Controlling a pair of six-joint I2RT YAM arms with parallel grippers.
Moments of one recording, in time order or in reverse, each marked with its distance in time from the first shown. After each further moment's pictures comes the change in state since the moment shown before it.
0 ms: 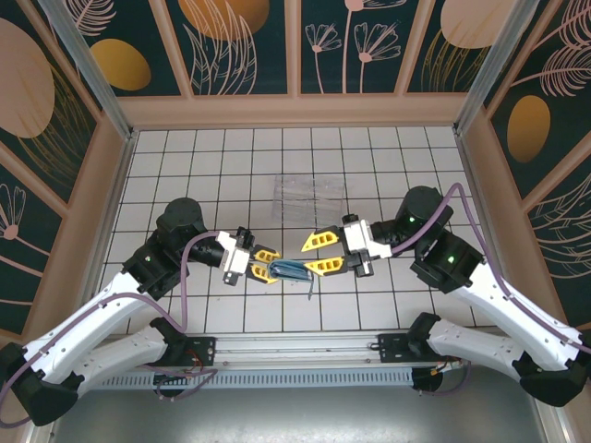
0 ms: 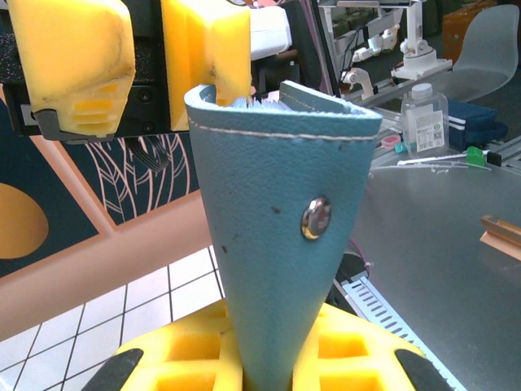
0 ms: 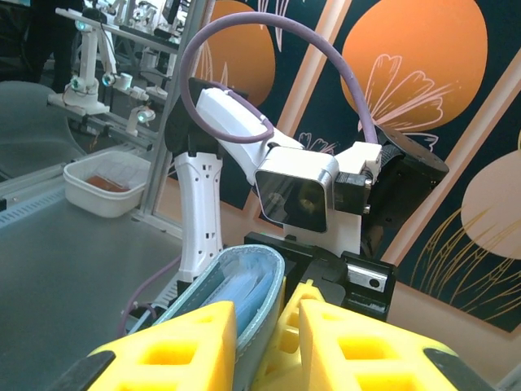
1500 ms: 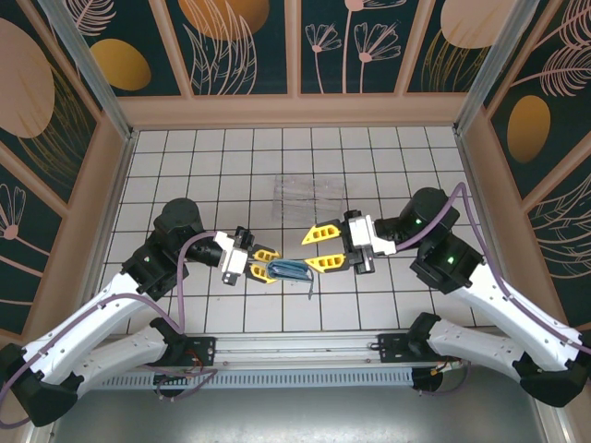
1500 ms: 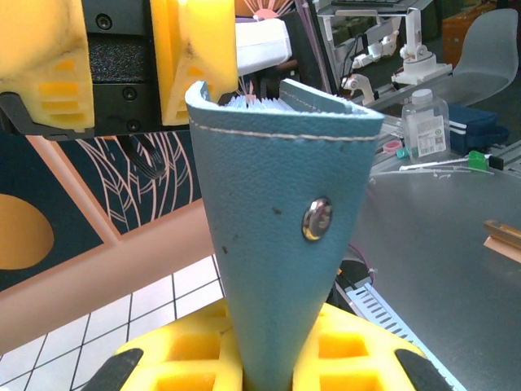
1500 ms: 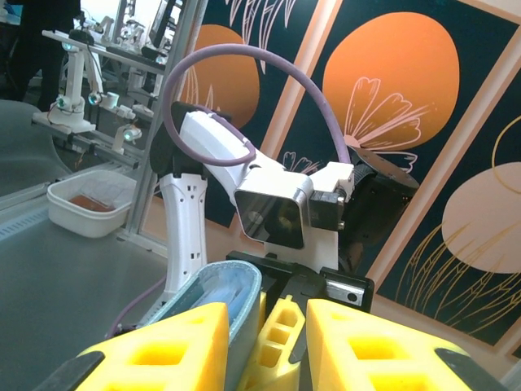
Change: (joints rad) left arm 0.000 -0.005 0.000 0.027 0.005 -0.010; right arm -0.001 0.004 -0.006 0.104 0.019 0.077
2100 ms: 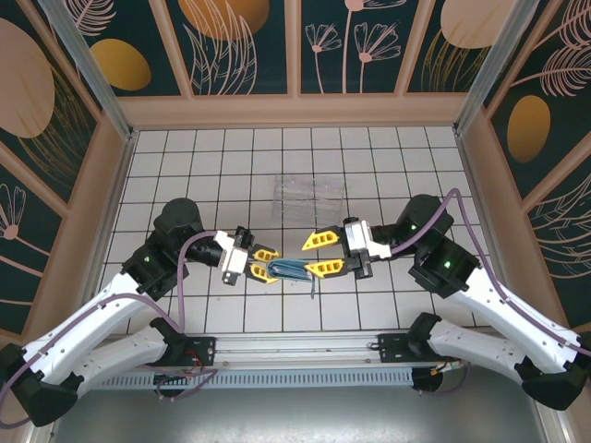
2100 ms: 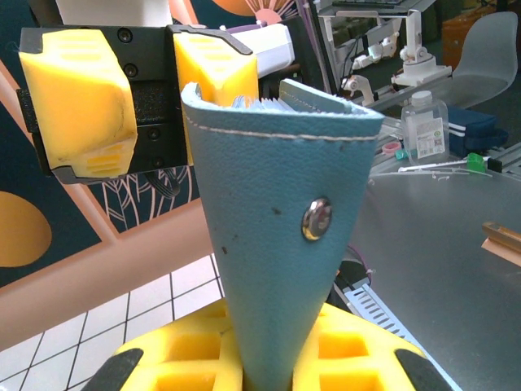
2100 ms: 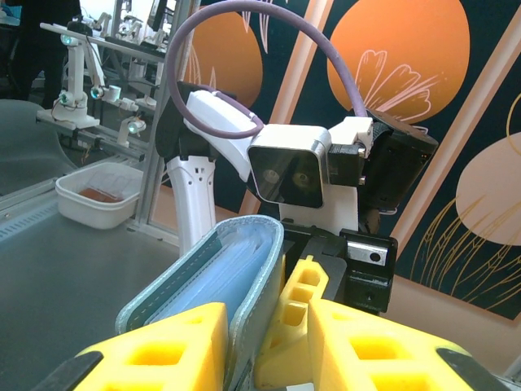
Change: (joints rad) left arm 0.000 0.000 0.000 0.000 0.000 -0.013; right arm 0.000 -0.036 -0.080 0.010 0.009 0.027
